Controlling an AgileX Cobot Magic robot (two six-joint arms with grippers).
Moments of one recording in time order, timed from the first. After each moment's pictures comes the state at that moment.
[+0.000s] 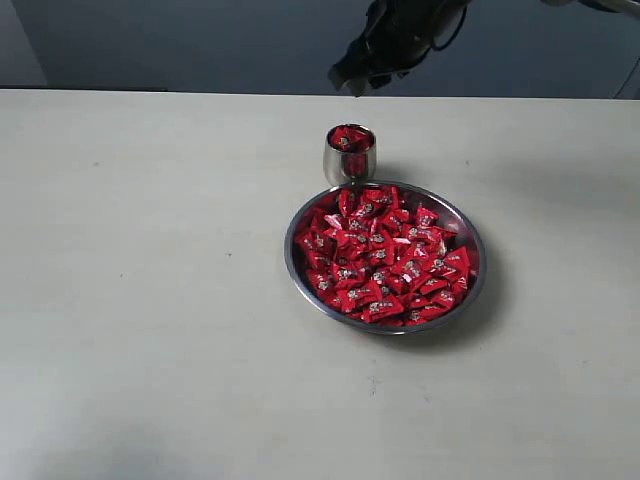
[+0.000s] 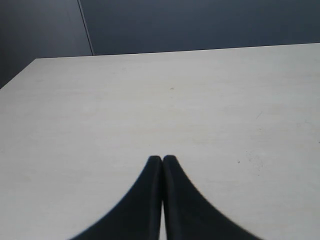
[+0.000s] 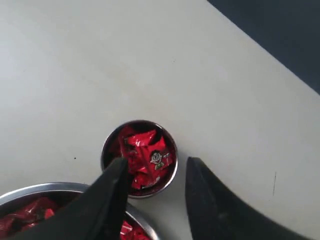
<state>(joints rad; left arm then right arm) 0.19 0.00 0.00 0.03 0.34 0.03 0.52 2.16 -1.94 0.16 0.86 -0.44</state>
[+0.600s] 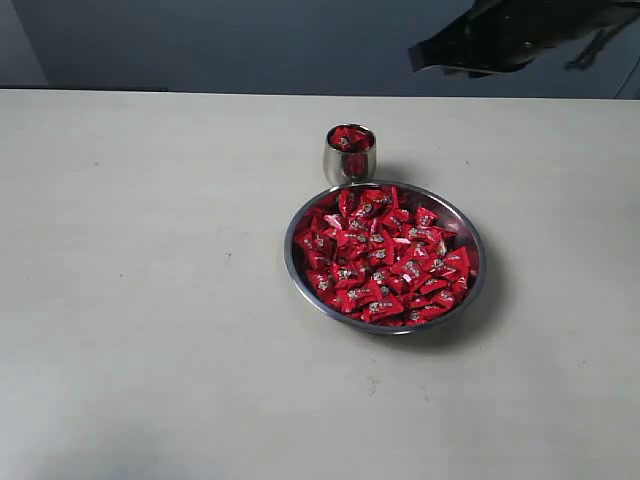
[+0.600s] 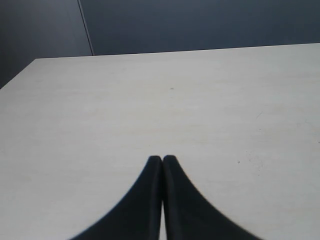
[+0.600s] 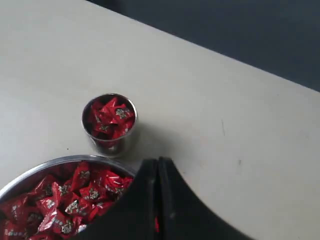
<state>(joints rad) 0.19 0.00 0.00 0.03 0.34 0.03 0.43 1.64 -1.27 0.21 0.47 -0.30</state>
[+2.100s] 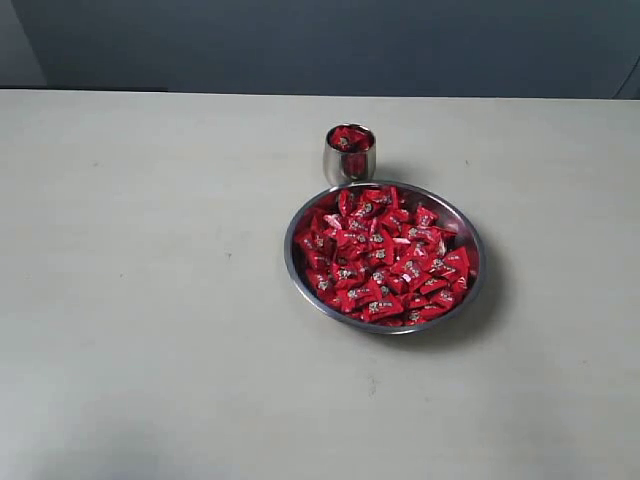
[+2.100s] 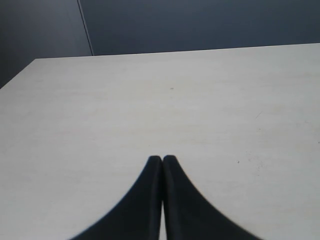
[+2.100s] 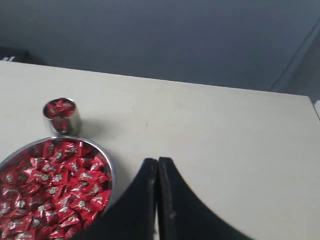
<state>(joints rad) 0.19 0.00 0.00 0.03 0.34 0.03 0.23 0.70 -0.92 -0.01 0.79 -0.03</state>
